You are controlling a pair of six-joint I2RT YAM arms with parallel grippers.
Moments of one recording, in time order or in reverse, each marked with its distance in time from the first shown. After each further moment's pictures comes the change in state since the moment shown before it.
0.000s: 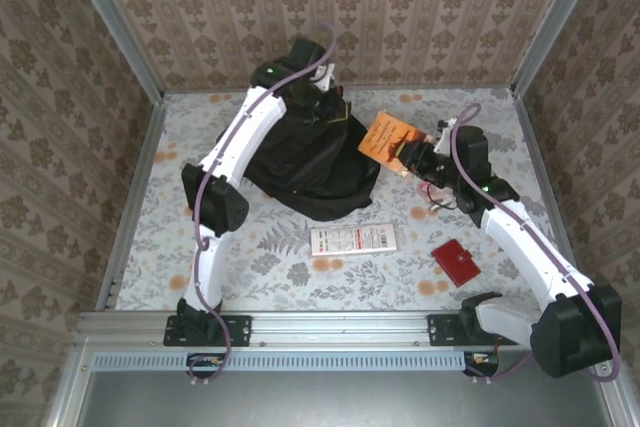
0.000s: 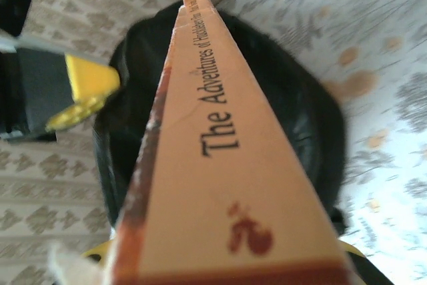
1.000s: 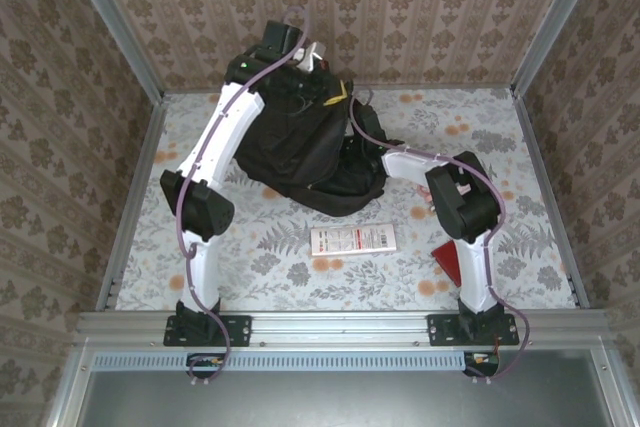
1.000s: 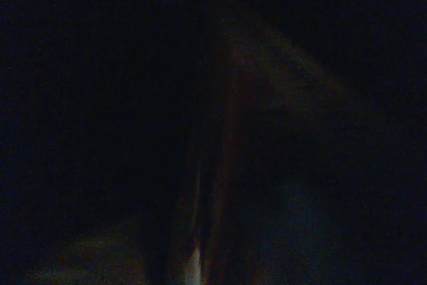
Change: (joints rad) left arm 0.053 -0.097 -0.053 0.147 0.237 -0.228; right arm 0.235 0.959 0.541 0.372 -0.121 0.291
